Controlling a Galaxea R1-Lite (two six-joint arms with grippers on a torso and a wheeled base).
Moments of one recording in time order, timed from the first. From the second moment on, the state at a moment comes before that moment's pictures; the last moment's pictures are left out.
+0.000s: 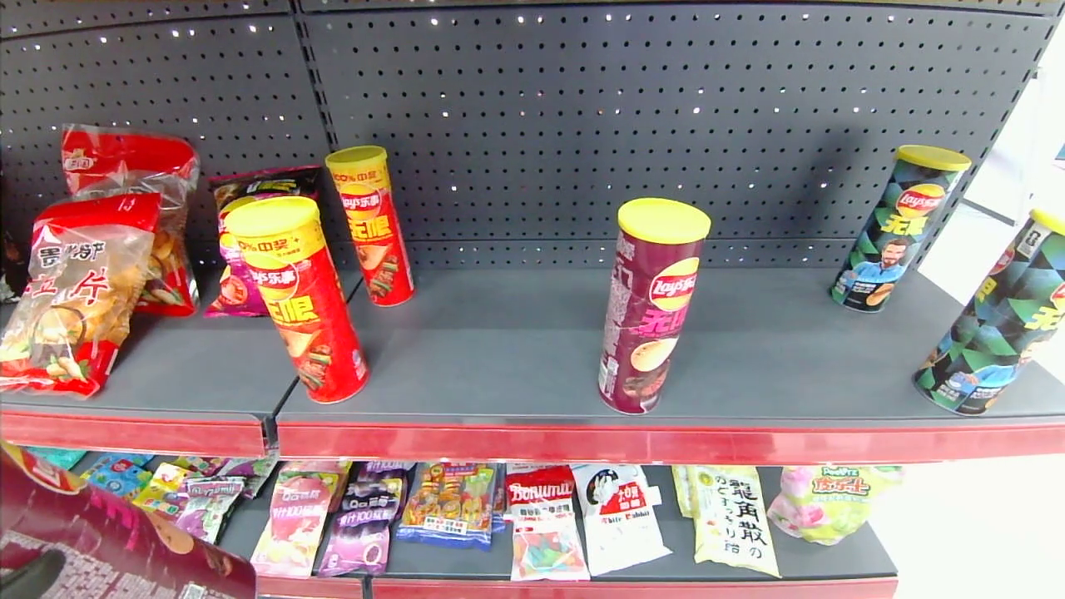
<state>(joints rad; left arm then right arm) -0.02 0.50 -0.46 0.06 -0.45 0.06 0.00 0.00 0.00 0.00 0.05 -0.02</state>
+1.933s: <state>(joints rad) -0.03 1.13 -0.73 -0.23 -0.39 0.10 0.00 0.00 0.00 0.00 0.04 0.00</state>
